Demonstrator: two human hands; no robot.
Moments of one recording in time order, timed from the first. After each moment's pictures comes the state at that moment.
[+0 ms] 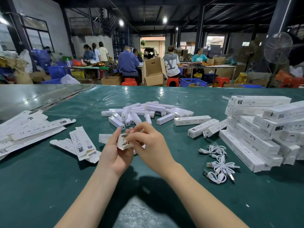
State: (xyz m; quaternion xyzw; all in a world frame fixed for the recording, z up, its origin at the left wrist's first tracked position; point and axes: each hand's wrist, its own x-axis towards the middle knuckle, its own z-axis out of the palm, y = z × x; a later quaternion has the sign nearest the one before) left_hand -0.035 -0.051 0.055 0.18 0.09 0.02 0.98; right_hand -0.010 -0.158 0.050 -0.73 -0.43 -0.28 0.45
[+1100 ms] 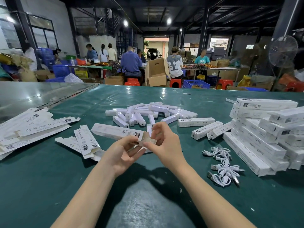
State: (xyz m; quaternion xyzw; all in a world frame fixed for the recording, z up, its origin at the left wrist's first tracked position) left_hand -0.031 -0.041 0.045 0.44 0.15 0.02 0.88; right_hand 0.007 -0.174 0.039 -0.76 -0.29 -0.13 0.57
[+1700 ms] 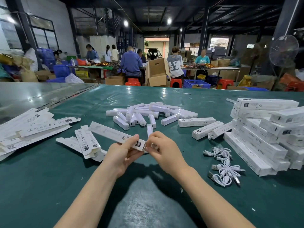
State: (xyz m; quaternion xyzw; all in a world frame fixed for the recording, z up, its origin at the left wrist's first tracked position) left_hand -0.030 -0.041 0.037 0.51 0.17 0.09 0.84; right_hand 0.004 -0.179 0.034 -0.83 -0.37 -0.13 0.39
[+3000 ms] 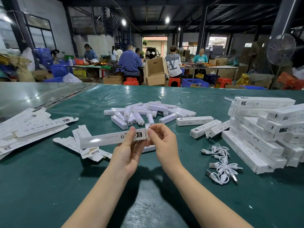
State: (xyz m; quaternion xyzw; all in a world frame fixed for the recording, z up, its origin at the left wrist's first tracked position) left_hand -0.032 -0.070 0.049 0.32 0.14 0.14 0.93; right_hand -0.001 -0.162 0.041 -0.63 -0.22 -0.09 0.74
